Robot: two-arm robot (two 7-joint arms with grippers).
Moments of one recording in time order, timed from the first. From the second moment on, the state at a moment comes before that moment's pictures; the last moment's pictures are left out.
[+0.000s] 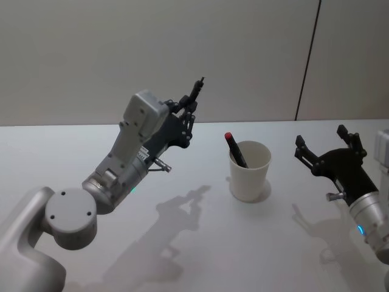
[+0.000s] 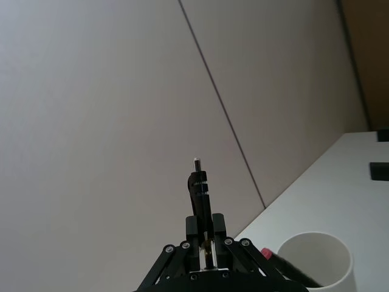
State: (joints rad) left arm -0.31 0.30 0.37 -1.44 -0.06 -0.15 -0.24; right arm 0.06 0.18 -0.17 -1.48 0.13 -0.16 0.10
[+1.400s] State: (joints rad) left arm -0.39 0.35 0.34 -1.30 -0.23 -0.32 -0.81; right arm 0.06 0.18 -0.18 -1.48 0.13 -0.16 0.10
